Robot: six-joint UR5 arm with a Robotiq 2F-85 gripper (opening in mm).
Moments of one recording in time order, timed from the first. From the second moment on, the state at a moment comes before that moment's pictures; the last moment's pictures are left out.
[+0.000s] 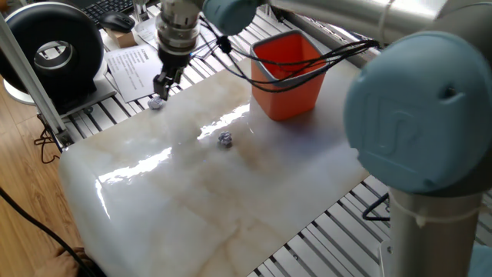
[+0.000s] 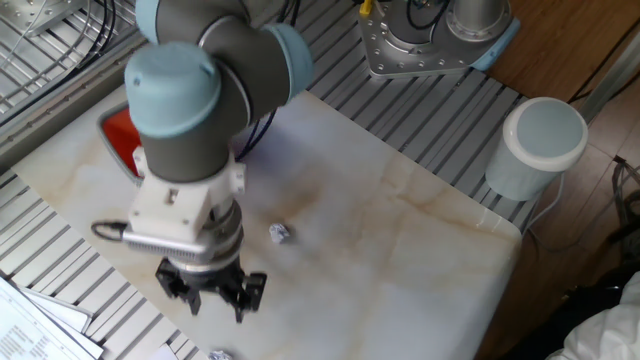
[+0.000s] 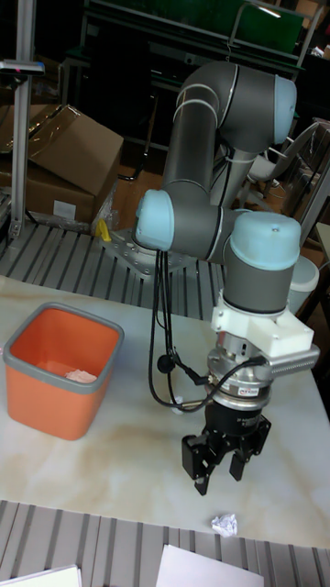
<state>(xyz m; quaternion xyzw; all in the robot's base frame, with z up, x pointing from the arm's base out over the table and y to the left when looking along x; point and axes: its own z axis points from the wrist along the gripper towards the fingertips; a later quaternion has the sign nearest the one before) 0.737 0.135 0.061 -0.23 0.96 0.05 0.13</state>
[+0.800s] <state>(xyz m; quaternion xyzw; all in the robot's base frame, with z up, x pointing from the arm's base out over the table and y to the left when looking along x) 0.765 0.163 0.034 -0.23 0.96 0.06 0.15</state>
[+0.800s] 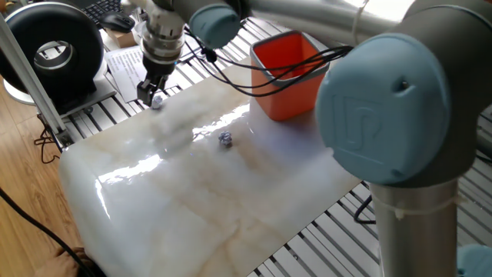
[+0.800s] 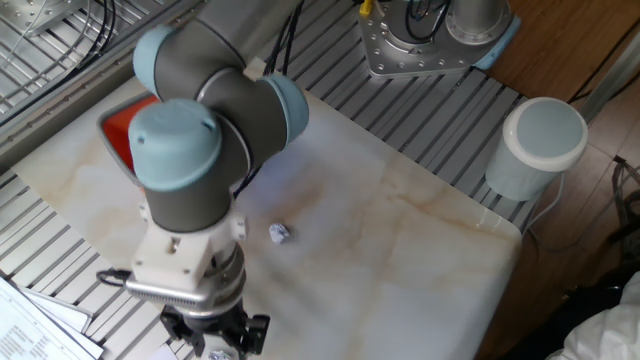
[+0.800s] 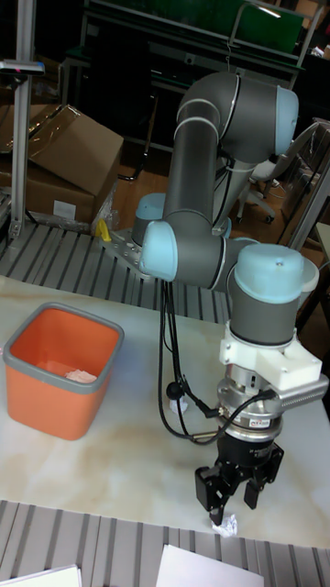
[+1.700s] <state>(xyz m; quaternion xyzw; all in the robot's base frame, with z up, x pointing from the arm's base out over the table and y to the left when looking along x) 0.770 0.163 0.015 -0.25 0.95 0.05 0.16</state>
